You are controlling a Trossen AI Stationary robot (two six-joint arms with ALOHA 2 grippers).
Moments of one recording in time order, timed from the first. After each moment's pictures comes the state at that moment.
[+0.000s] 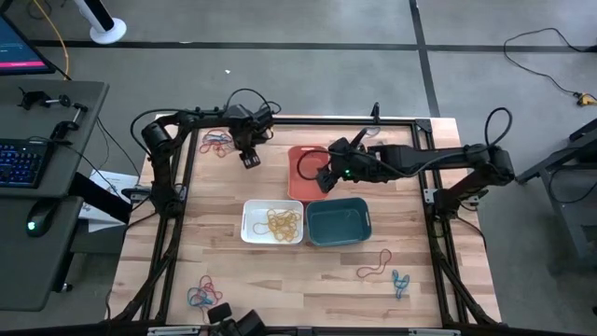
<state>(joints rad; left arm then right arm) 0.69 1.93 1.25 -0.93 -0.17 0.26 -0.01 1.51 1.33 -0.67 0.41 0.70</state>
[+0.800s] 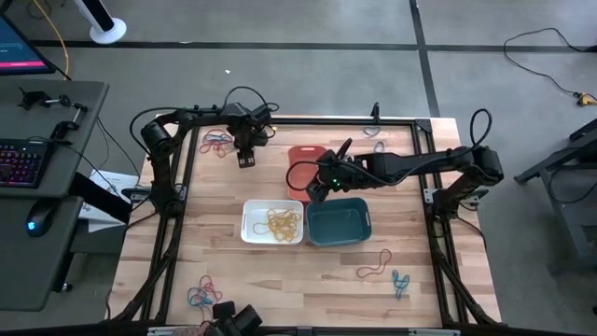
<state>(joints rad) 0.73 1.93 1.24 -0.93 -0.09 0.51 0.01 1.60 1.33 -0.61 0.28 0.74</state>
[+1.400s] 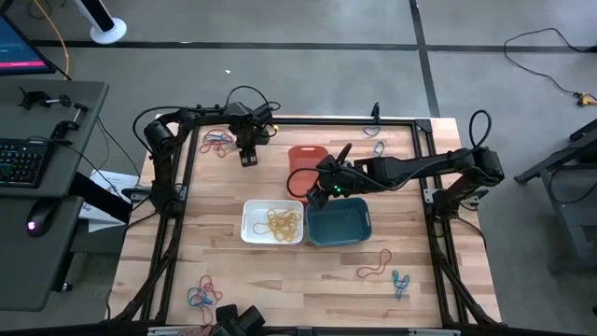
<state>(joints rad) 0.72 1.98 1.25 -0.91 -0.06 0.49 0.05 1.60 1.33 -0.61 0.26 0.79</state>
